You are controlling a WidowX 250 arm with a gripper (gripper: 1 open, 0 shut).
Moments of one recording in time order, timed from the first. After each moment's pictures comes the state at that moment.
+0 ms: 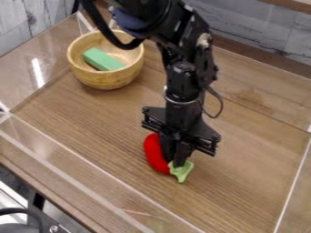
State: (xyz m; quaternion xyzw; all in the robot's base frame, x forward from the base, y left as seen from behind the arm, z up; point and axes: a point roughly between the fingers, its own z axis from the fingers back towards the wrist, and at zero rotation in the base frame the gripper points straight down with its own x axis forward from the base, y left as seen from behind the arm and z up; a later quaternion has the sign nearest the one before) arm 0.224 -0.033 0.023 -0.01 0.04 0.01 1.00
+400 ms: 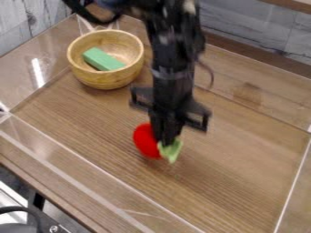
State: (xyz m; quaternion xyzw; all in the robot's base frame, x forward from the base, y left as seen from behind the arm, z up) arm 0.225 -0.020 0.072 -0.02 0.02 0.03 1.00
